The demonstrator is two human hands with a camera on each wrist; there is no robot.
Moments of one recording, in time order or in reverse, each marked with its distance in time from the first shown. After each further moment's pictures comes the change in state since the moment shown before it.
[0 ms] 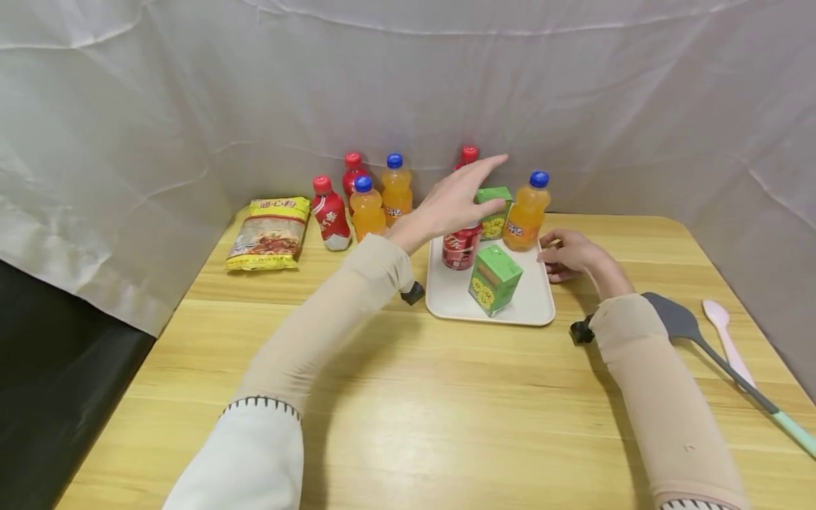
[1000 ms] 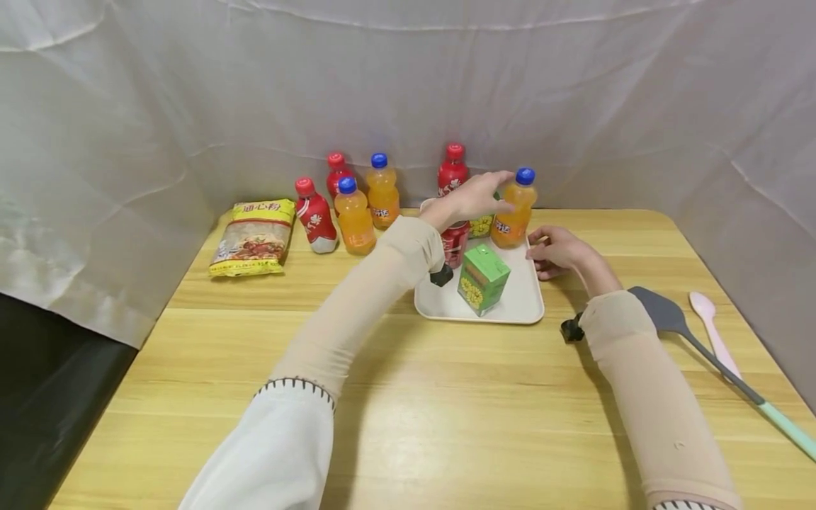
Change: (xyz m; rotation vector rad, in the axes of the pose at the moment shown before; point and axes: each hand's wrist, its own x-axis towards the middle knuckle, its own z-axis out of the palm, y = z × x) left_hand 0.059 0.013 0.022 -0.143 -0.258 -0.076; right_hand -0.005 -0.010 0.004 0.009 0.000 -0.002
